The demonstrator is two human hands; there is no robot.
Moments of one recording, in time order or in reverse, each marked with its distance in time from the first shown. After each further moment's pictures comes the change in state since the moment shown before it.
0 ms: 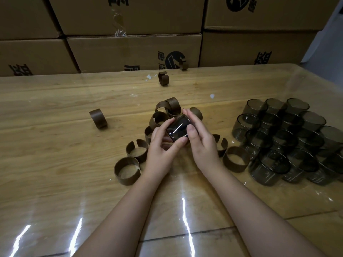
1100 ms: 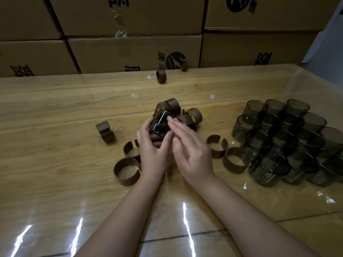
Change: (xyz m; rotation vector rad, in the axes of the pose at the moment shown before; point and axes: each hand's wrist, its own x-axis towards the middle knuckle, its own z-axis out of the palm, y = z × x) left_hand 0.004 -0.016 0.001 0.040 0.327 0.026; right_hand -0.018 -0.011 0.019 -0.356 0.108 -0.533
